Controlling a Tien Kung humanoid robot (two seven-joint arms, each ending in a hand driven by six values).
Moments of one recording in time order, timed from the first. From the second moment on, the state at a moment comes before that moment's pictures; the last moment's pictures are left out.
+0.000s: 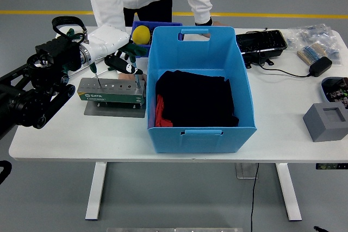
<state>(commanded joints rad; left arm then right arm) -0.89 0.28 -0.78 -0.83 2.20 -0.04 -0.14 0.21 -0.19 0.48 0.22 -0.53 -0.18 -0.17</state>
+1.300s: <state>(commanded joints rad) -0.91 0.27 -0.77 -0.80 2.08 0.04 -0.17 0.22 -0.19 0.47 0.22 -0.52 -0.18 -0.16</state>
